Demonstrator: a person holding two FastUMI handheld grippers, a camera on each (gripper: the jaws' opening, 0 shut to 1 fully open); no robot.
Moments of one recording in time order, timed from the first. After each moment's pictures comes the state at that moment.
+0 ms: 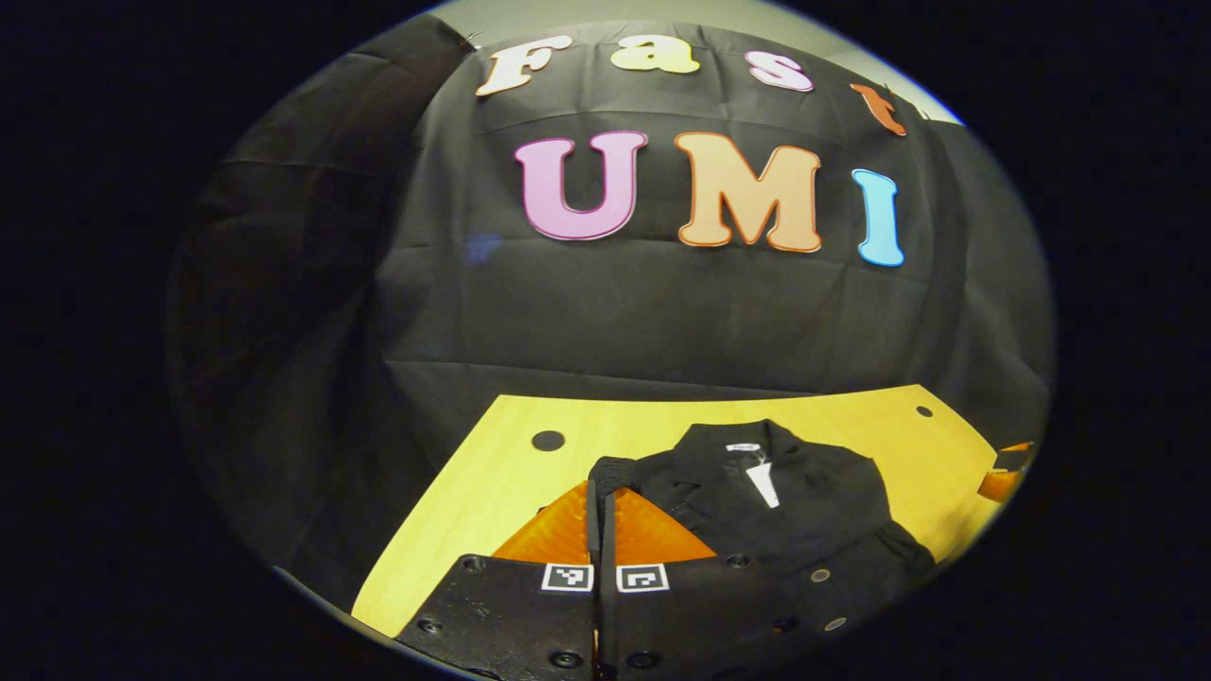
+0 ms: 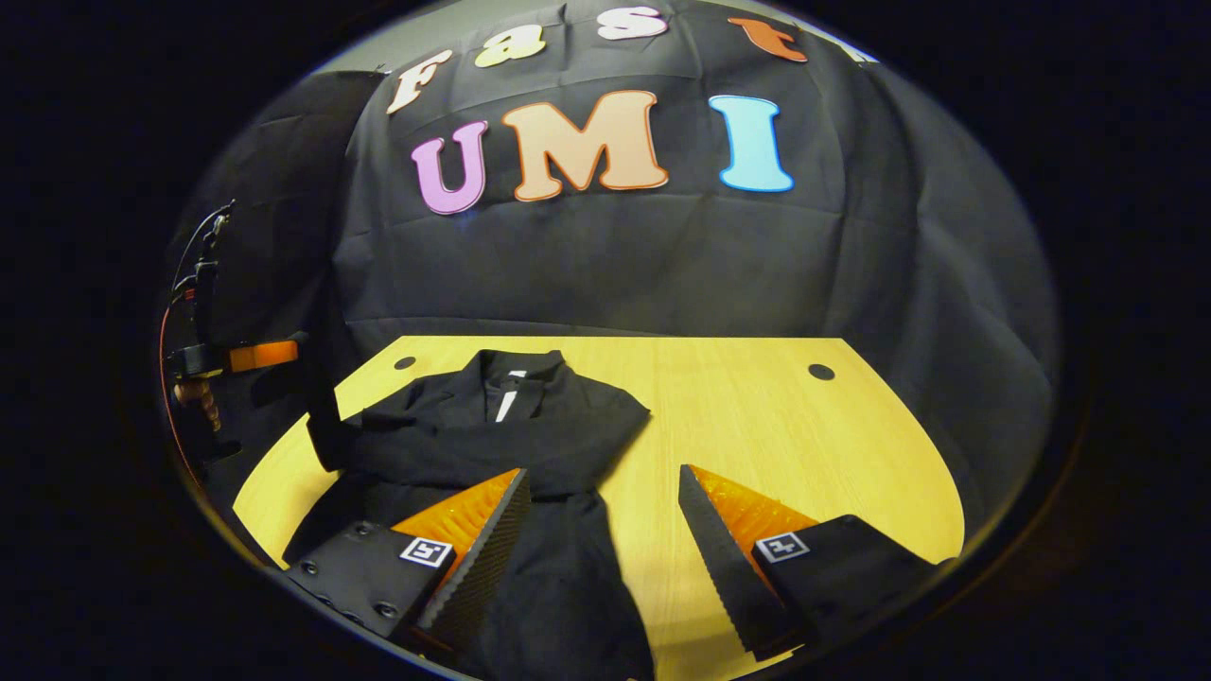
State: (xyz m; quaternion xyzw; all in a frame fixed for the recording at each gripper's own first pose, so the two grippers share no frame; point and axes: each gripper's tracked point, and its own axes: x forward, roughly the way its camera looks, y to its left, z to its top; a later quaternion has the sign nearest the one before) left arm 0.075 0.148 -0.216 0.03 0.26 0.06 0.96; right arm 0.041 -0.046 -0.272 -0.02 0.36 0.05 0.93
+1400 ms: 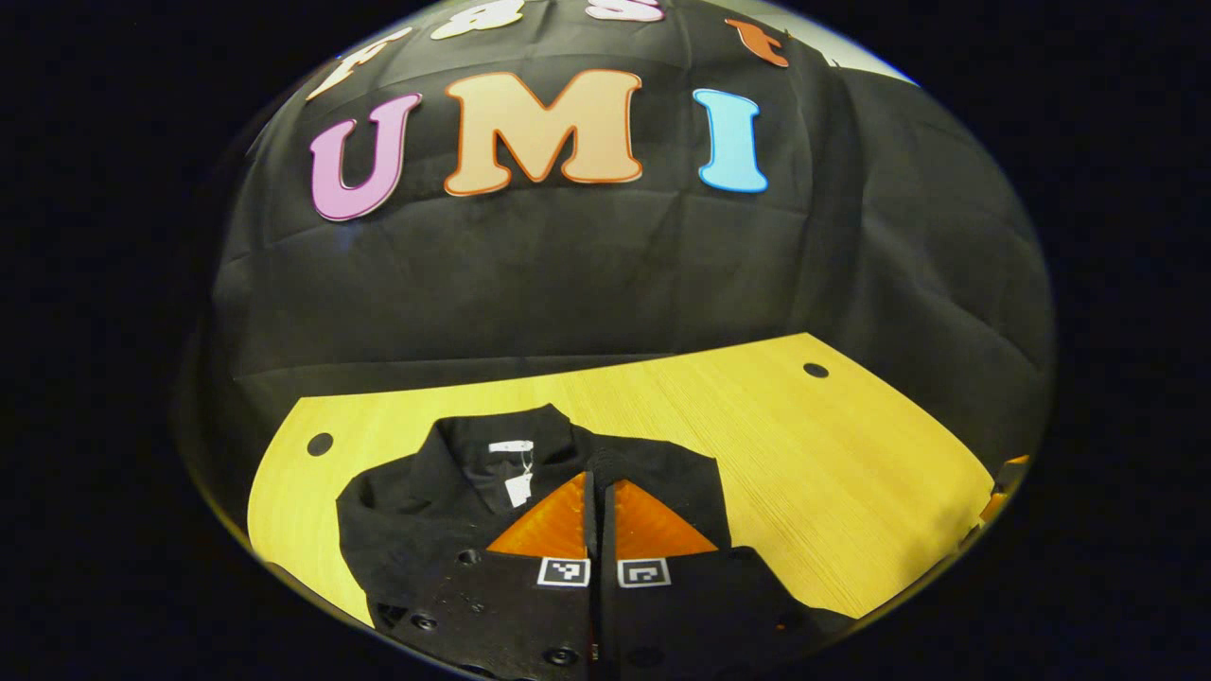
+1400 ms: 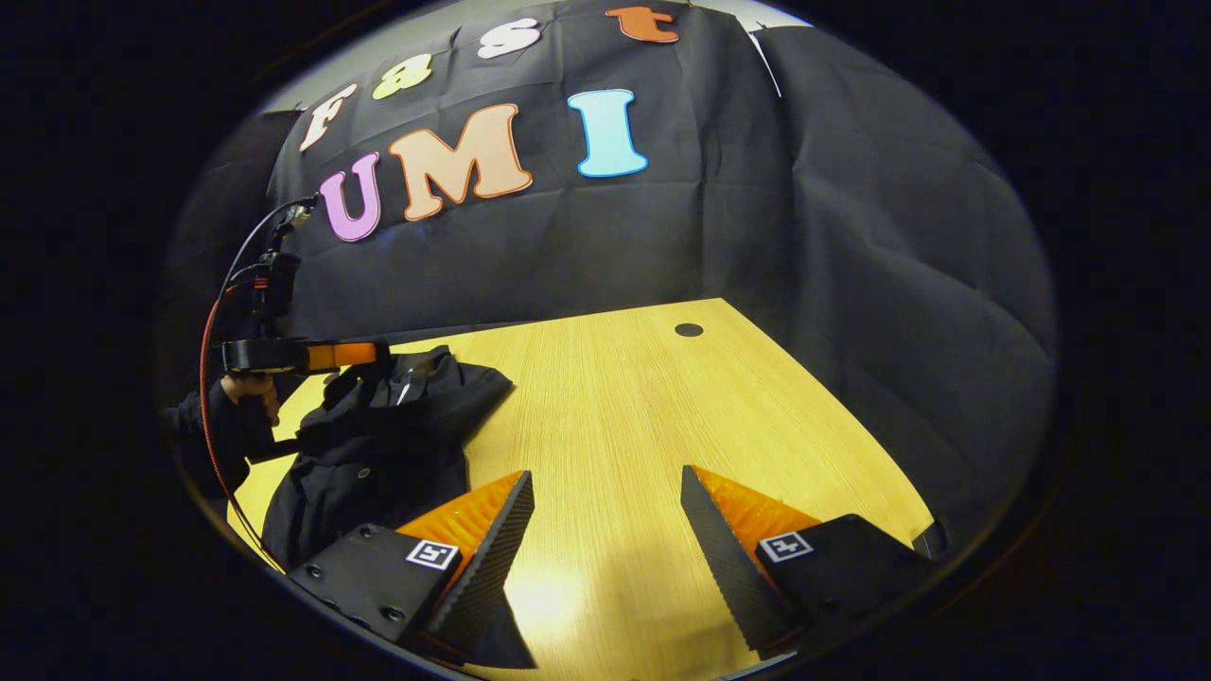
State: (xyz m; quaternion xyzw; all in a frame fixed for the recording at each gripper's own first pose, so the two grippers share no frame) left arm 0.138 -0.106 -0.306 0.04 0.35 -0.11 0.93; right arm -0.028 -0.194 -0.271 0.03 0.37 -0.06 0.93
